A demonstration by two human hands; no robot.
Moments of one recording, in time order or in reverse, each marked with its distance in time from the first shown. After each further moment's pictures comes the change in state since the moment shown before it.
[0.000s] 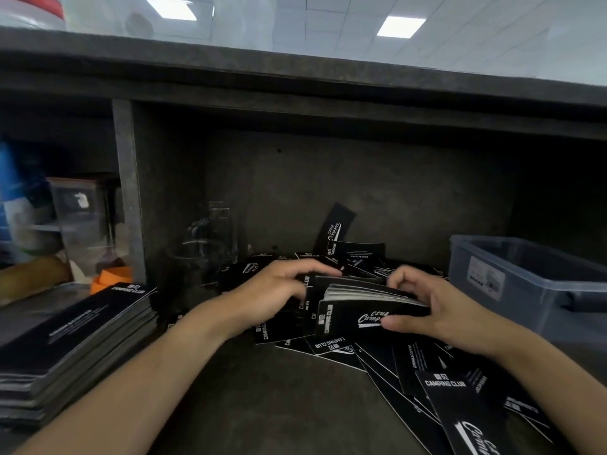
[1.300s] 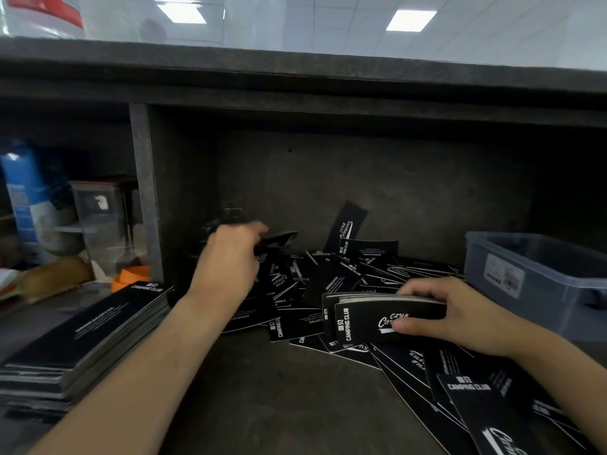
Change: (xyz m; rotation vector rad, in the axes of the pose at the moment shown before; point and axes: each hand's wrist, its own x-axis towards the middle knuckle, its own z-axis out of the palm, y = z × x) left_hand 0.001 -0.022 -0.050 0.860 0.759 0.045; right_hand -0.002 -0.007 0.001 -0.172 -0.011 -0.019
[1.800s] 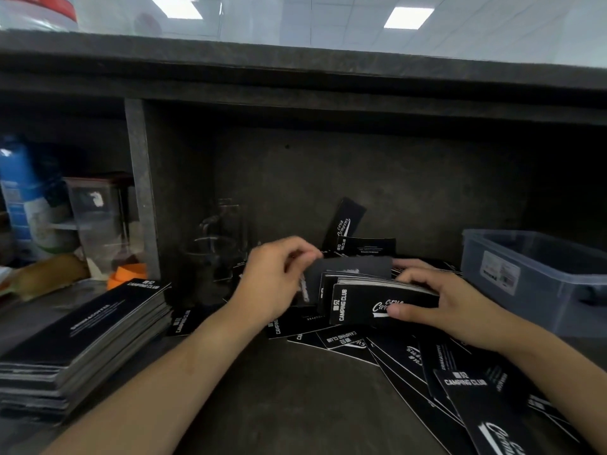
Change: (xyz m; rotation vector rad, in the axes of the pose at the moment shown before) left_hand -0.023 0.037 0.027 -0.542 -0.150 0.094; right_hand 0.005 0.010 0.005 0.047 0.082 -0.014
